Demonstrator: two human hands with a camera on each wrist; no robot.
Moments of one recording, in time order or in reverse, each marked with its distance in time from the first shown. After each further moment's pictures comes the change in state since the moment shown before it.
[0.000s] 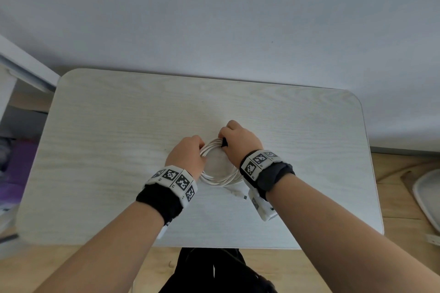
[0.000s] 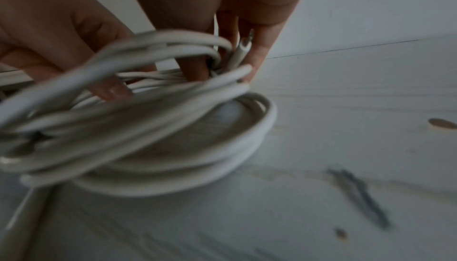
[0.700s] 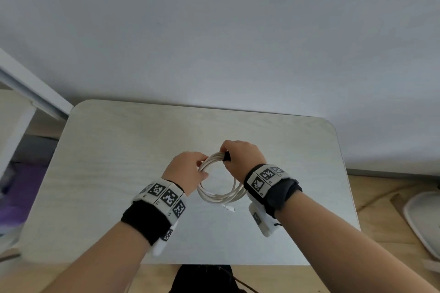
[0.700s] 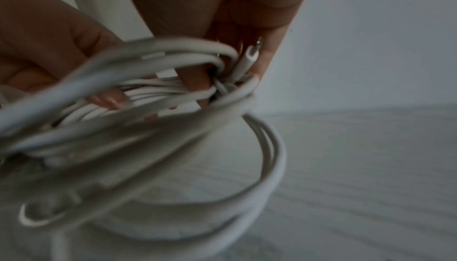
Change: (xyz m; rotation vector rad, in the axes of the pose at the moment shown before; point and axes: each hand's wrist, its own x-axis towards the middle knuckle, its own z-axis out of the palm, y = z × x) left_hand -0.037 0.038 -0.052 -0.147 -0.051 0.125; right_hand -0.036 -0.011 -0.064 -0.002 0.076 -0.002
